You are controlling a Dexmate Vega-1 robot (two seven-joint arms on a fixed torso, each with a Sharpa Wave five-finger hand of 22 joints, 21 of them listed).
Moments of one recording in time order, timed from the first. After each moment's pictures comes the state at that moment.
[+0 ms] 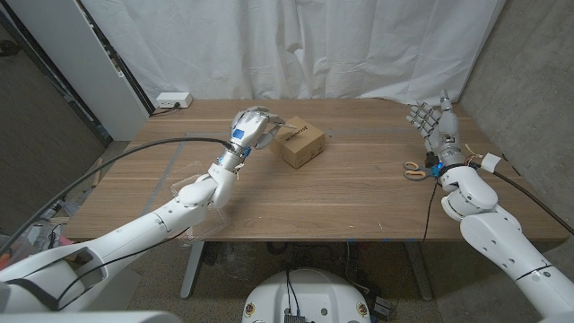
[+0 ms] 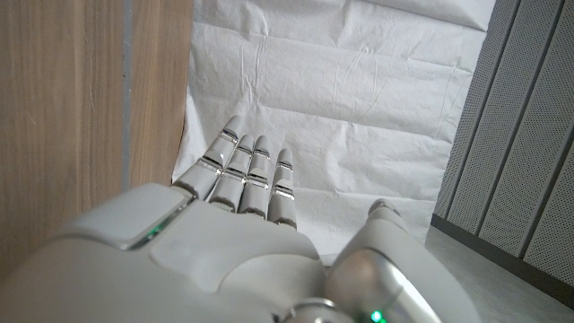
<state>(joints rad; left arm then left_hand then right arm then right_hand) 0.70 0.73 0.79 -1.52 0.90 0.07 0.87 1.15 0.06 0.35 -0.11 0.19 1.00 -0.16 0.38 0.17 1.11 -0.20 0.20 0.22 1.03 -0.17 0.20 0.19 0.63 -0.06 0.33 0.19 -1.27 -0.63 -0.05 -1.90 0.76 0.19 -0.28 0.23 0.02 0.20 -0.01 0.20 0.40 0.05 0.21 0.19 0.44 0.08 0.24 0.18 0.34 0.01 0.20 0.19 0.34 -0.04 0.47 0.17</state>
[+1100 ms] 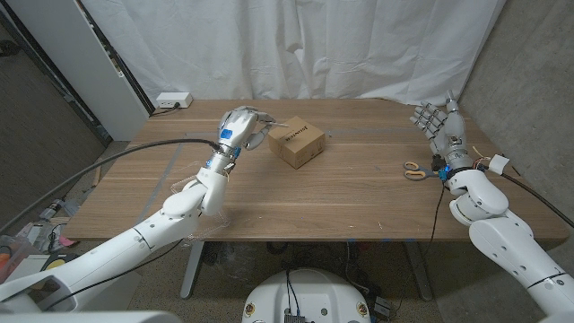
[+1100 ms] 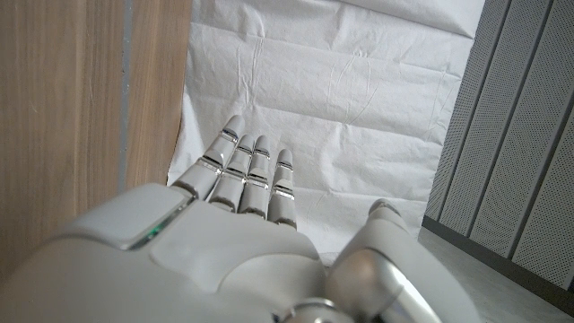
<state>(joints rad) 0.89 0.80 0.63 -1.77 0.84 0.14 0.77 1.15 0.06 0.36 -0.10 0.18 1.01 -0.15 0.36 0.17 1.12 -0.19 0.20 0.22 1.04 -0.17 0.20 0.20 0.63 -0.06 0.33 0.19 -1.32 -0.65 0.00 -1.92 0.76 0.21 -0.25 0.23 0.02 0.20 -0.01 0.20 0.40 0.05 0.20 0.19 0.44 0.08 0.24 0.18 0.34 0.01 0.20 0.19 0.34 -0.04 0.46 0.17</state>
